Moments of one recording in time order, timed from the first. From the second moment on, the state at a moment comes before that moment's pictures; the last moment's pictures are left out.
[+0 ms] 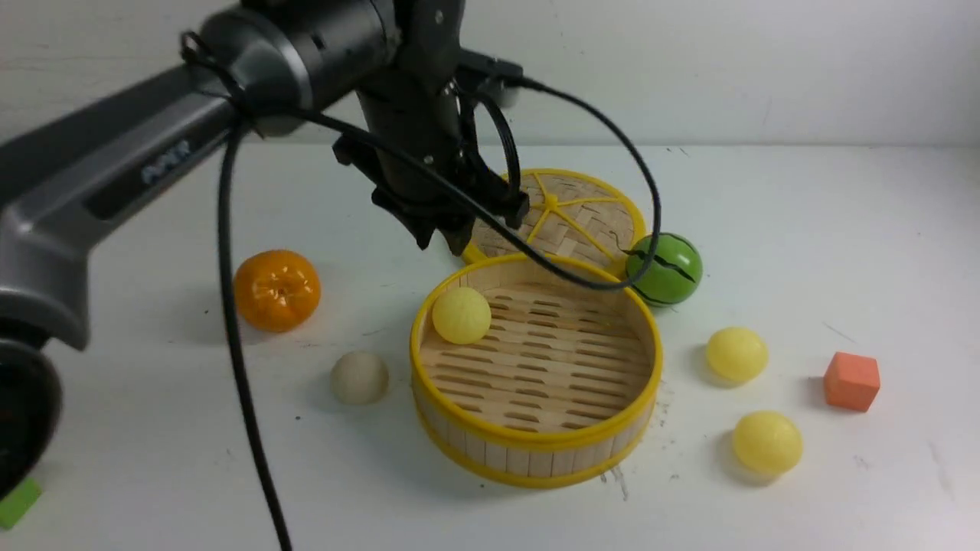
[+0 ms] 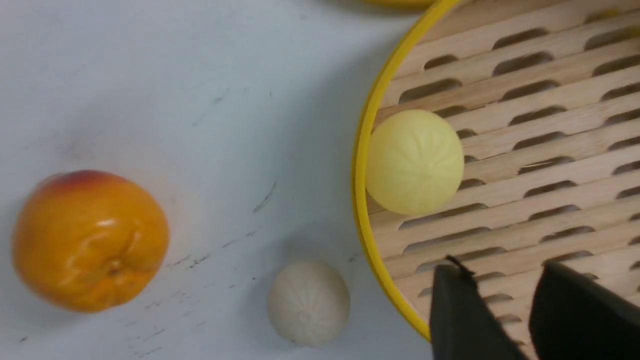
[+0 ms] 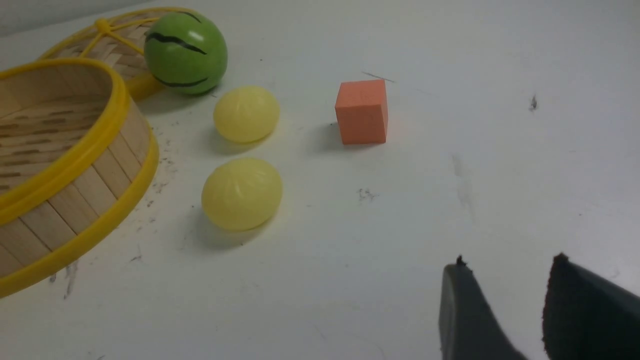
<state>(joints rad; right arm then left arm) 0.01 -0.01 0.02 -0.11 0.40 0.32 -0.53 2.00 -2.05 0.10 1.23 -0.07</state>
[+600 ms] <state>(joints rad) 0.01 -0.01 0.02 -0.11 0.40 0.32 -0.33 1.93 -1.55 -0.12 0.95 0.07</state>
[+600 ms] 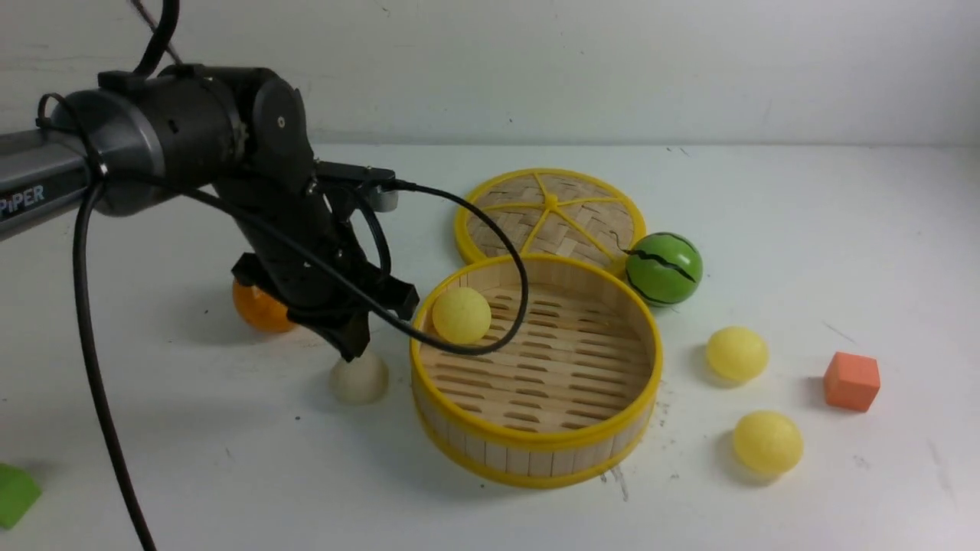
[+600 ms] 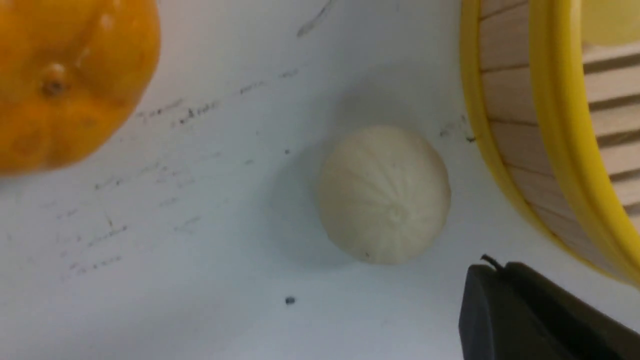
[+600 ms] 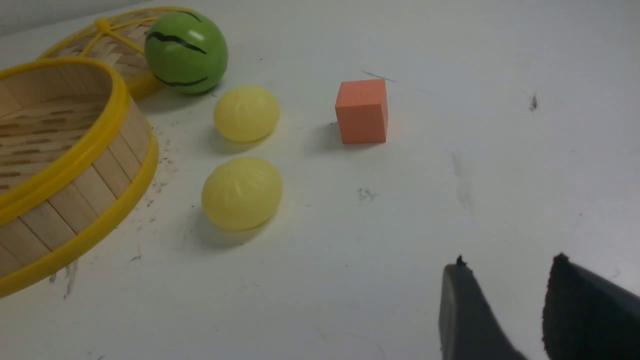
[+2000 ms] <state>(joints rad) 0.01 -0.01 0.02 -0.11 0.40 0.32 -0.33 1.95 -1.57 -0.06 0.96 0.04</state>
